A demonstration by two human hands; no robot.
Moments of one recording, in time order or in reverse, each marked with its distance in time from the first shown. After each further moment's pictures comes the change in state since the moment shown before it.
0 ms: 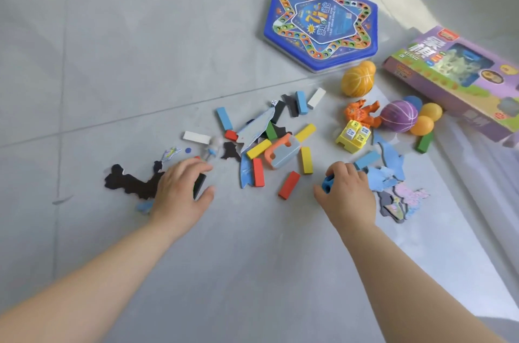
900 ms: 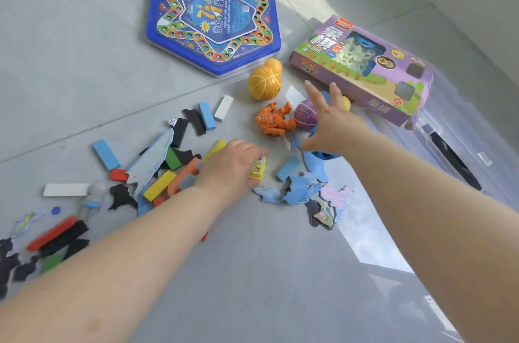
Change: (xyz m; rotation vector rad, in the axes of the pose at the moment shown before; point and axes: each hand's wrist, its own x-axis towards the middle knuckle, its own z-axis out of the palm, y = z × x) left_hand 0.113 0.159 0.105 0.179 -0.415 0.538; right_hand 0.117 0.065 -0.101 -0.273 -0.134 0.062
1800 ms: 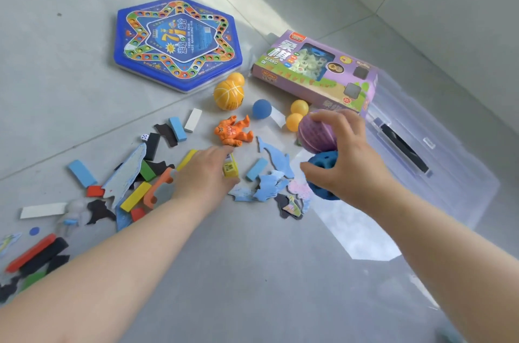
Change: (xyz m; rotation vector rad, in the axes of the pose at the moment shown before) left_hand -0.016 0.033 -0.014 -0.175 0.113 -0.211; right_hand -0.120 0.037 -0.006 0.478 0.339 -0.086
